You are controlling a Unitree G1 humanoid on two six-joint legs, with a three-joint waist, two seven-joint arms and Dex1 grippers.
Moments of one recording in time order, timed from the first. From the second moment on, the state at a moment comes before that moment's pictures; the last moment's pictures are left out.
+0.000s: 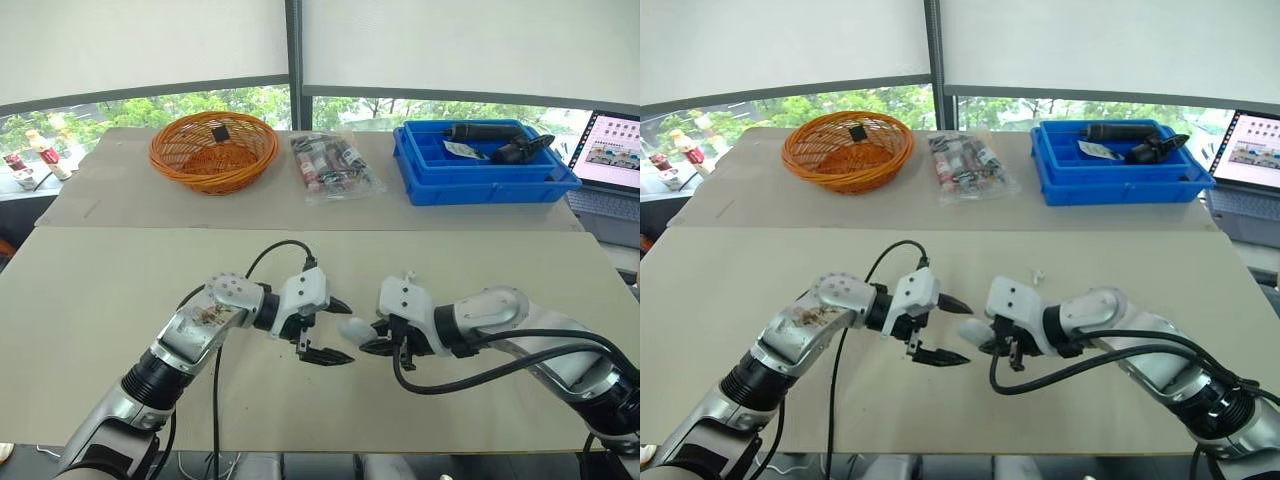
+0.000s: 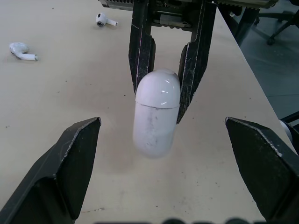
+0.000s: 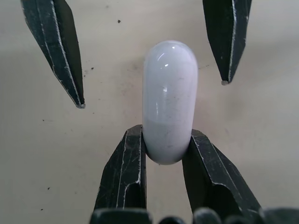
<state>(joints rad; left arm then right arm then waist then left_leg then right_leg) -0.56 0.56 -0.39 -0.18 -0.31 0.53 -1.17 -0.52 -0.91 0.42 -0.56 0.48 0.90 0.83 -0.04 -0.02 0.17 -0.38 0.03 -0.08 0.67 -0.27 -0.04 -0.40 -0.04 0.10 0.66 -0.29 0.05</state>
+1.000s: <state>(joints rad) -0.41 0.48 -0.25 -0.10 -0.37 0.38 -1.16 -0.50 -0.97 0.29 -0.62 0.40 0.87 0.92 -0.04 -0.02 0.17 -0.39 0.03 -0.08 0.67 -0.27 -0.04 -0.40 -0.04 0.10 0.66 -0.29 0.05</state>
